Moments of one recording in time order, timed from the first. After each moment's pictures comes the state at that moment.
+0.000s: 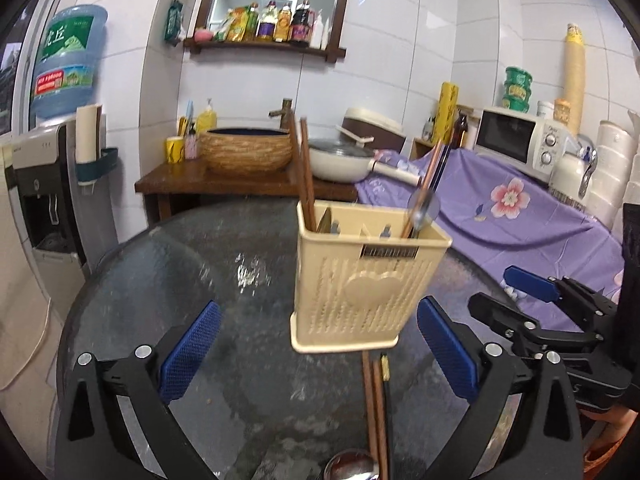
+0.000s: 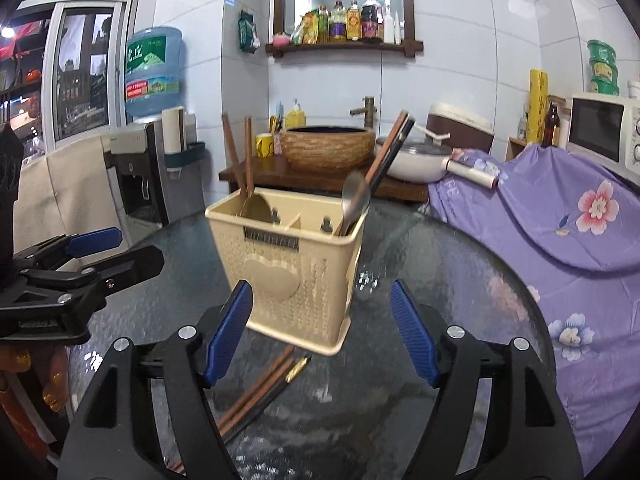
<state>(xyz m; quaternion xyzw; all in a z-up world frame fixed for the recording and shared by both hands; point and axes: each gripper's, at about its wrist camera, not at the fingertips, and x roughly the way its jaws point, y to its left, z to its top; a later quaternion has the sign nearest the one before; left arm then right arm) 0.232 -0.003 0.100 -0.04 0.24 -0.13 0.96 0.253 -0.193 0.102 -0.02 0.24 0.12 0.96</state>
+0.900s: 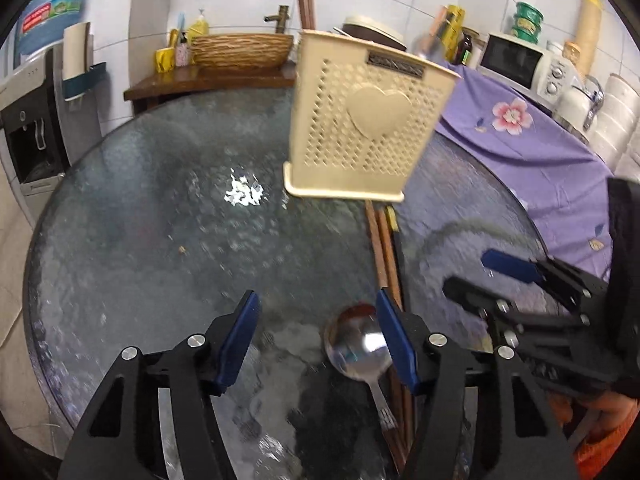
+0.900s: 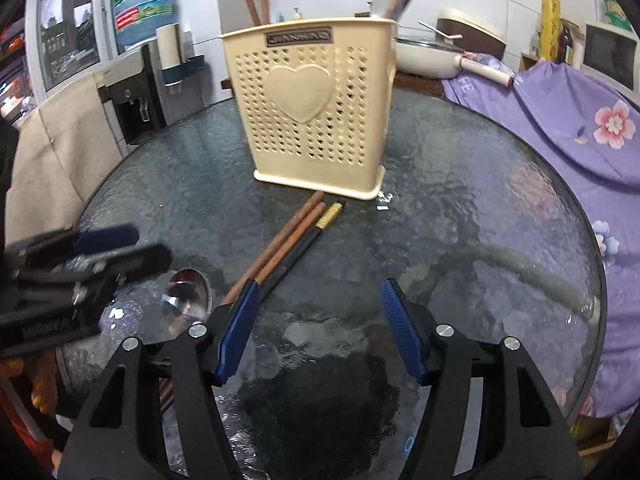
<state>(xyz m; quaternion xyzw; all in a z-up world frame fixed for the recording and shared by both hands) 0.202 -0.006 0.013 -0.03 0.39 -0.15 0.91 0.233 -0.181 0.005 -0.01 0.38 0.11 0.92</state>
